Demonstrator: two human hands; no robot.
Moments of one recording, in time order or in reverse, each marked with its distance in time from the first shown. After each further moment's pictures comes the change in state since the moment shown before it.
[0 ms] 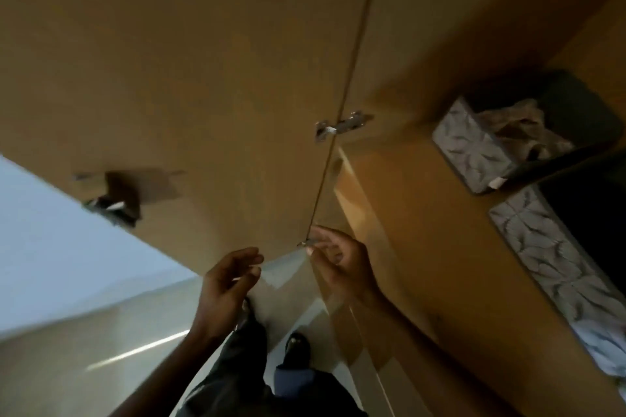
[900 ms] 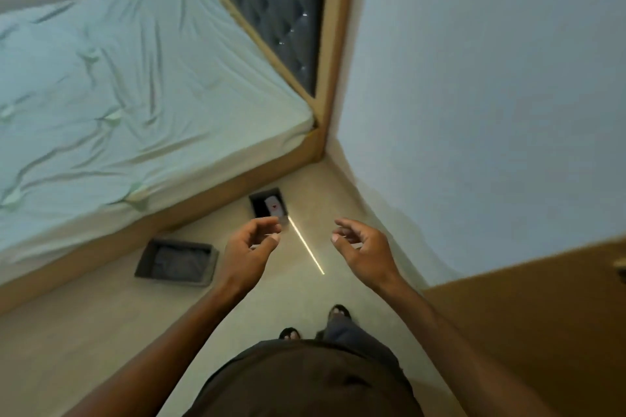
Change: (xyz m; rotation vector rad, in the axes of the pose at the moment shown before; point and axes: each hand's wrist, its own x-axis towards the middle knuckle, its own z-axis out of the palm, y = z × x) left_hand -0.429 -0.145 -0.307 -0.184 1.247 -0.178; right_hand -0.258 -0.123 0.450 -0.335 -1.193 -0.502
